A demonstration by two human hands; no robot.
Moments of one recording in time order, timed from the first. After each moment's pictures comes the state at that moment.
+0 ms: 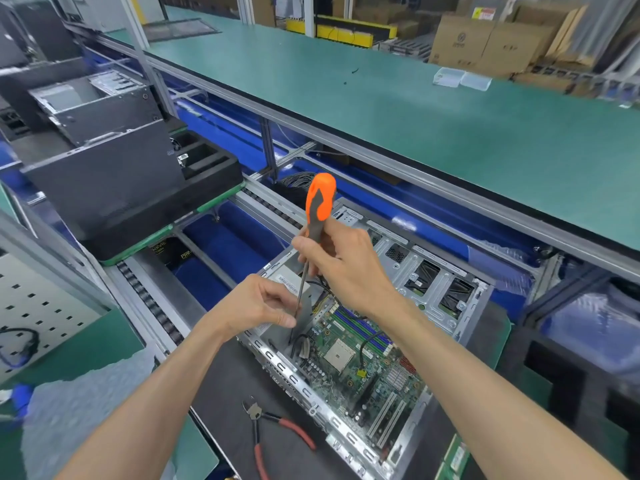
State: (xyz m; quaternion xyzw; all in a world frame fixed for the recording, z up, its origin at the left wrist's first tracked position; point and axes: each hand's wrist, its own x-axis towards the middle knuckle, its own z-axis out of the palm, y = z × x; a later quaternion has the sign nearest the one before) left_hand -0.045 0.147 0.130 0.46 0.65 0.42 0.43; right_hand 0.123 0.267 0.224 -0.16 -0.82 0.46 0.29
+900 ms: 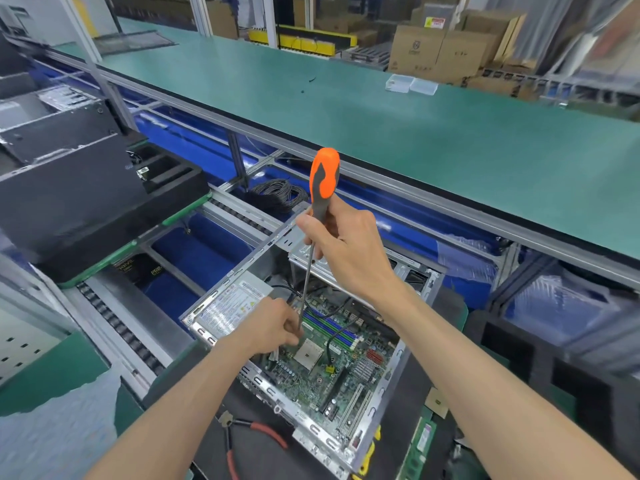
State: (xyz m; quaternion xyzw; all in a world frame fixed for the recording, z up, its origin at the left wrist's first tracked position) left_hand 0.020 0.197 0.095 0.56 0.77 0.10 0.29; right_hand 0.172 0.294 0.252 -0.22 -0.81 0.40 0.36
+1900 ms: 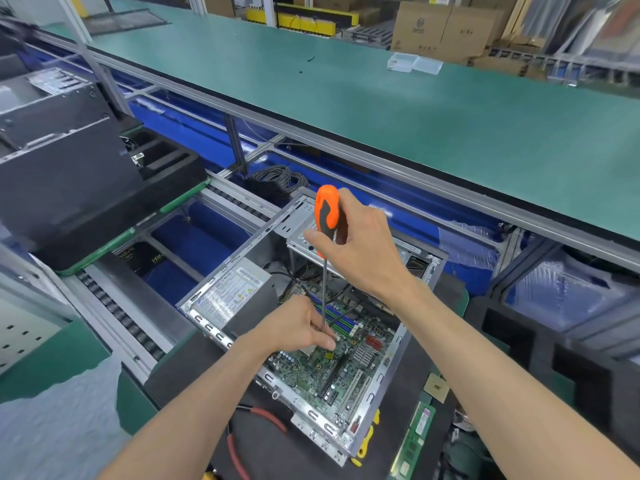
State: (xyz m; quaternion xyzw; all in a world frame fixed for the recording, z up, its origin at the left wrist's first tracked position) left_hand 0.065 0.205 0.097 0.55 0.68 0.20 0.44; right_hand 0.189 0.304 0.228 -0.24 -0.86 0.28 0.35
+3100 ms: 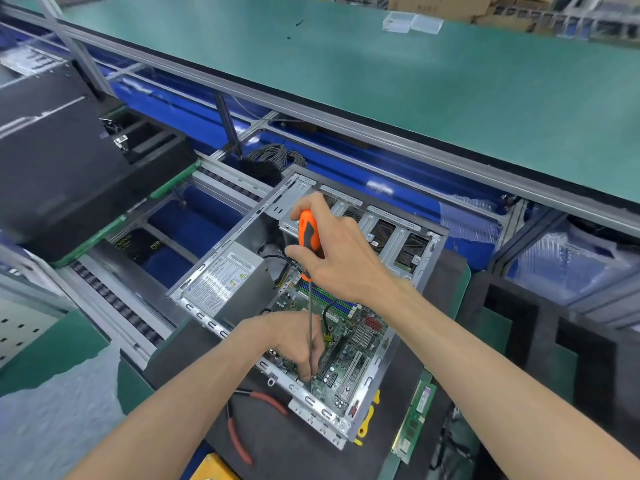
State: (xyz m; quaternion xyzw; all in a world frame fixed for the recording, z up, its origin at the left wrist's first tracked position) left_hand 0.073 0.206 0.077 0.62 0.58 -0.06 0.53; right_hand 0.191 0.290 0.198 -0.18 -0.88 0.36 0.26
